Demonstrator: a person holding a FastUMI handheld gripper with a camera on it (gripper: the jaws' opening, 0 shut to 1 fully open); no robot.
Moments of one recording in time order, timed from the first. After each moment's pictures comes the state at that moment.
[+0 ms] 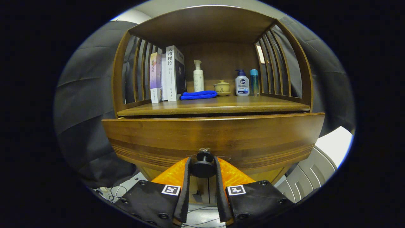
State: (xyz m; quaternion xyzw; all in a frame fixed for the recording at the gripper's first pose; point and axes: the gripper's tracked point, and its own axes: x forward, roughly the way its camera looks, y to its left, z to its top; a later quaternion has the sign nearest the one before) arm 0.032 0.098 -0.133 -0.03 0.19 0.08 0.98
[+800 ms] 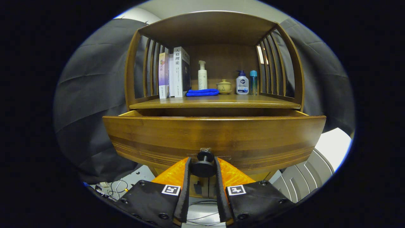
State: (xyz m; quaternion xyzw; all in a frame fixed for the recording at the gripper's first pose) arm -0.019 0.095 -0.129 -0.05 0.20 0.09 0.97
